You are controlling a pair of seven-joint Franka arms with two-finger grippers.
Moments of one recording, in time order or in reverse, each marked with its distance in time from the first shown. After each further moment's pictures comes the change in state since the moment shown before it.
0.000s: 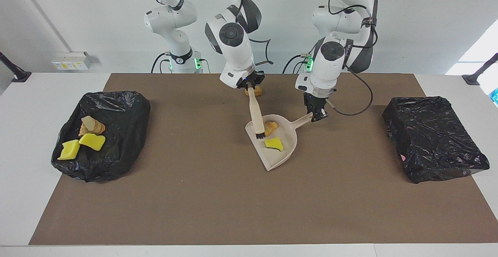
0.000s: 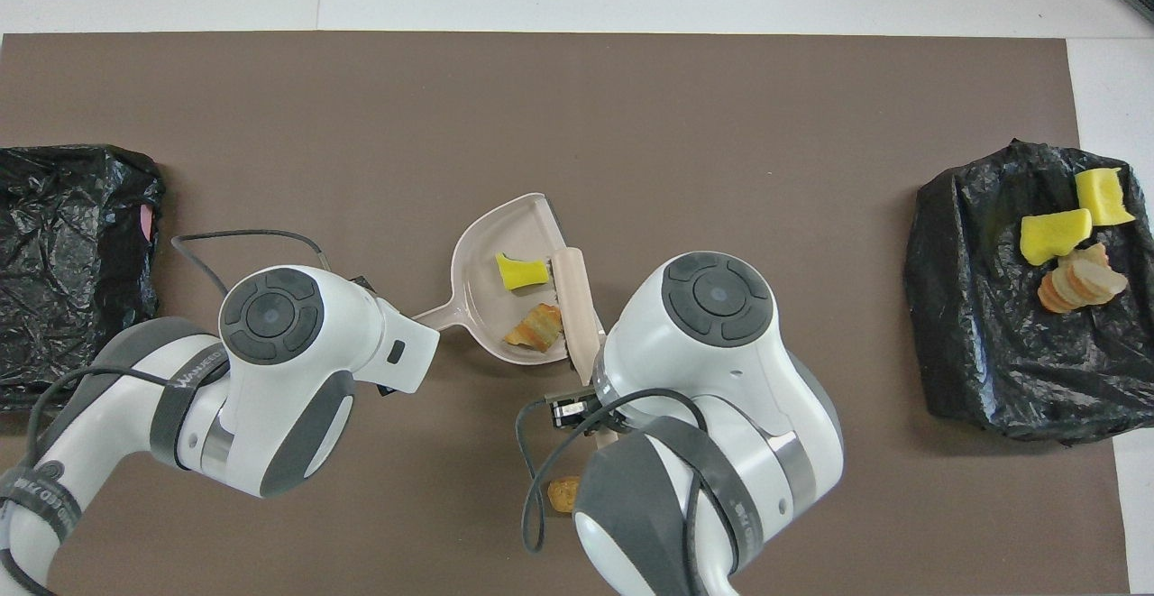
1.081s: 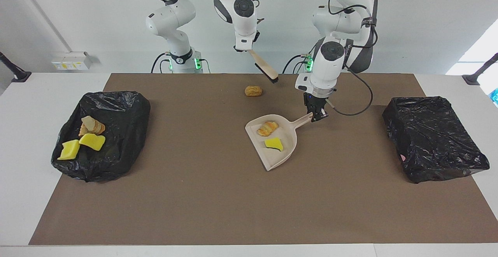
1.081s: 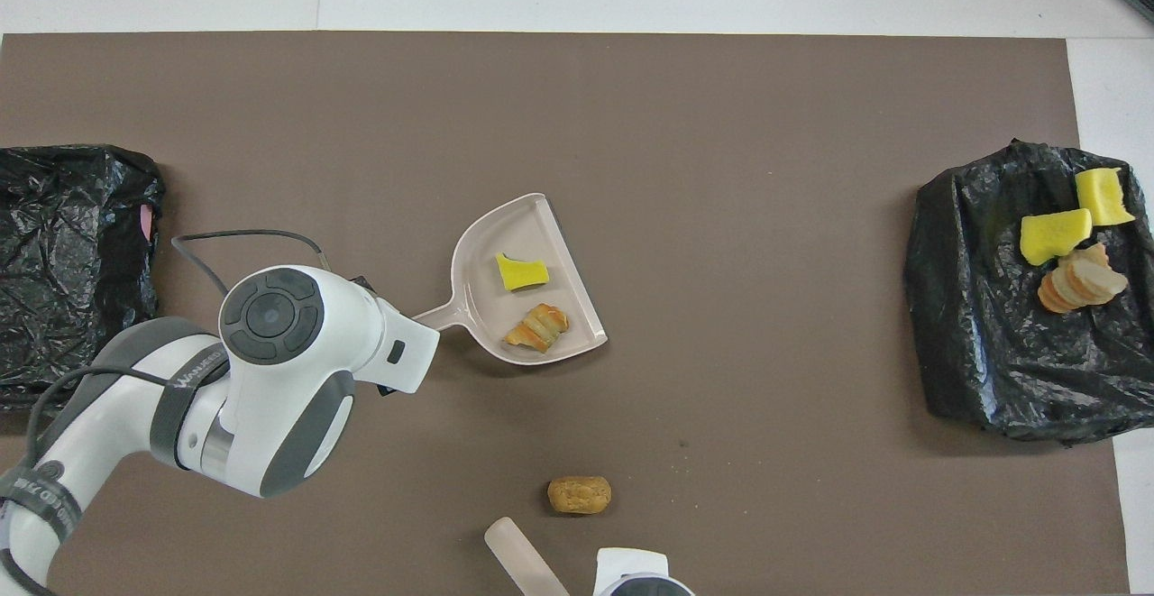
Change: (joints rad) left arm 0.000 0.000 0.000 0.000 0.000 0.000 0.000; right arm 0.342 -0.356 0.016 -0.550 0.179 0.077 -0.255
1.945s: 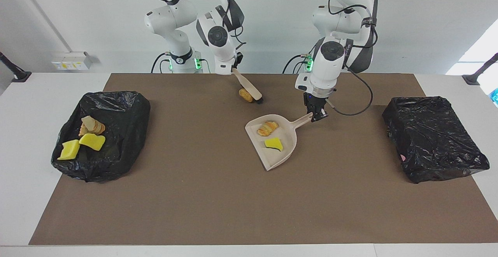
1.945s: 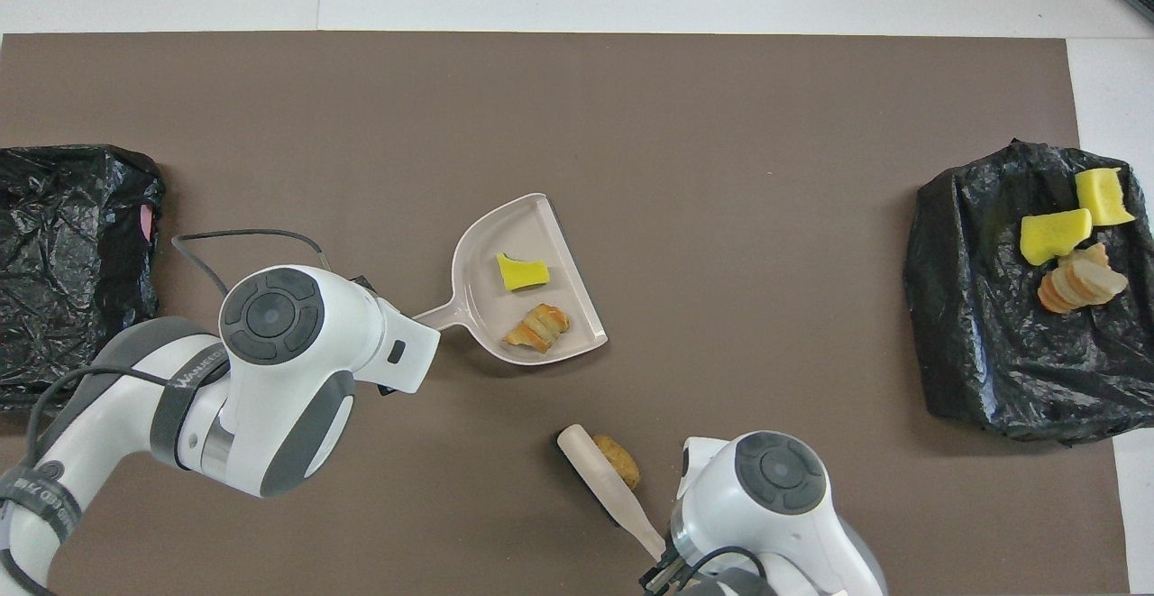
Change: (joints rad) left arm 0.000 0.000 -0.001 0.001 0.000 0.000 0.000; right arm -0.325 0.072 -0.017 -0.058 -0.052 0.078 -0.311
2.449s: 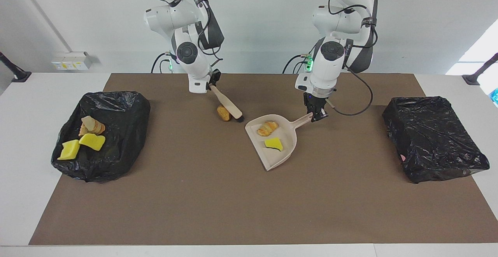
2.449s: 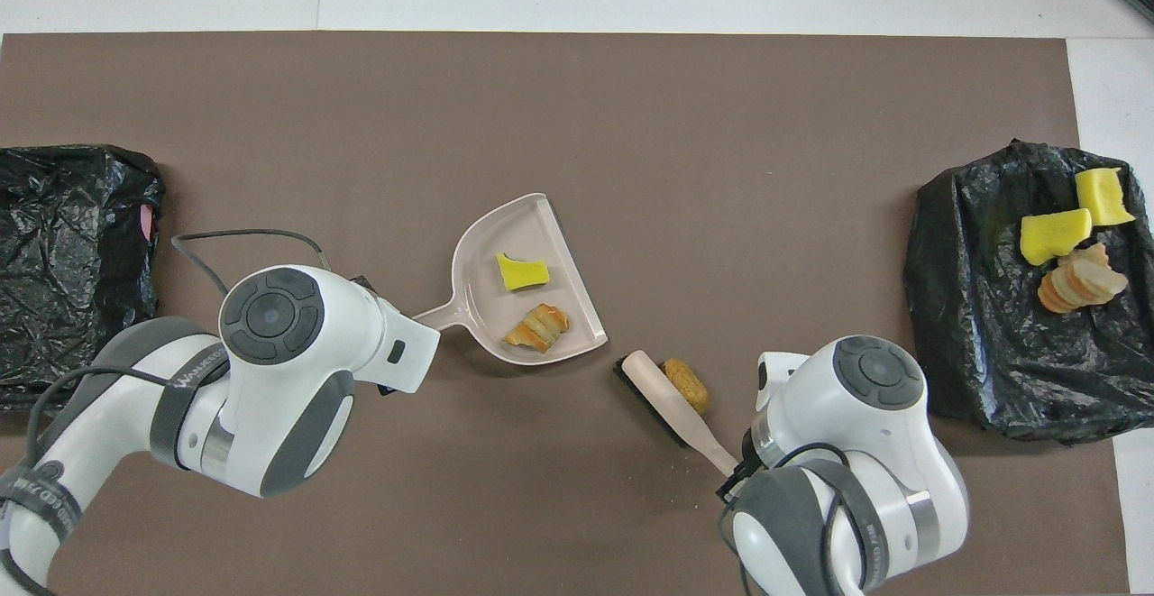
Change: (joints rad) left arm 0.000 0.000 0.000 0.000 0.000 0.000 0.000; right arm -0.237 0.086 -0.005 0.098 -0.188 0.001 -0.181
